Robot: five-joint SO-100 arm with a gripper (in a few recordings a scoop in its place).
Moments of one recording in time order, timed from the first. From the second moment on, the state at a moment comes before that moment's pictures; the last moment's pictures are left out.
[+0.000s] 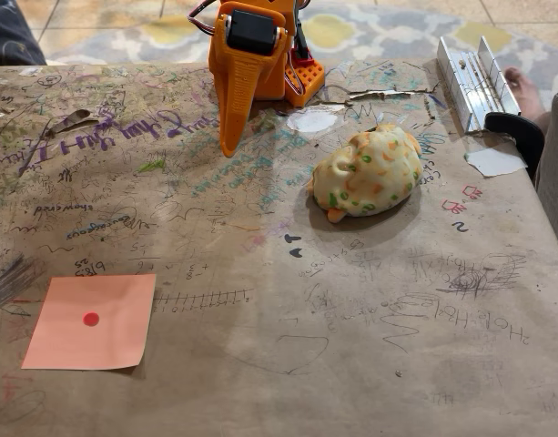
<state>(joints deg) 7.7 192.6 181.8 41.9 -15.7</state>
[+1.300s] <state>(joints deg) 18.5 193.6 181.8 43.2 -14.2</state>
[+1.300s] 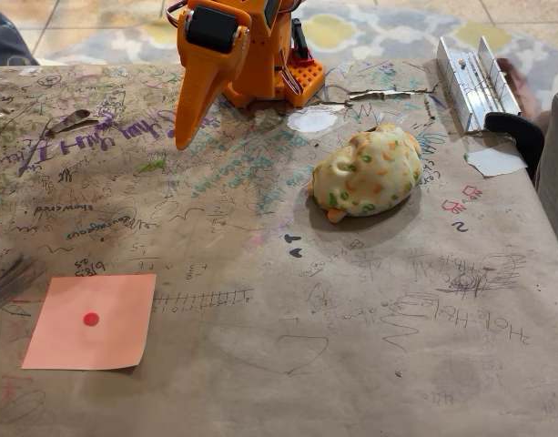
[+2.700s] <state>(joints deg) -17.0 116.5 147.0 54.1 -63.5</state>
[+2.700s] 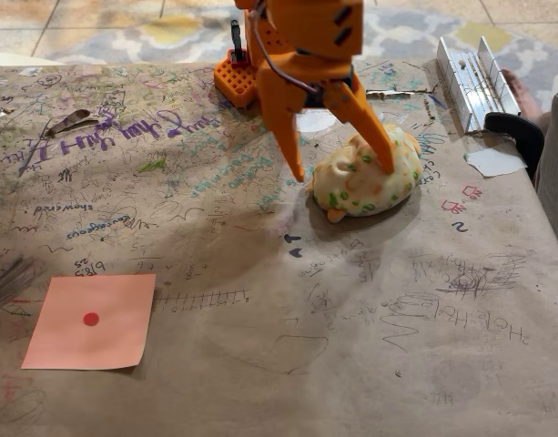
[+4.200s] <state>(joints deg) 10.8 170.2 121.1 49.8 -39.6</state>
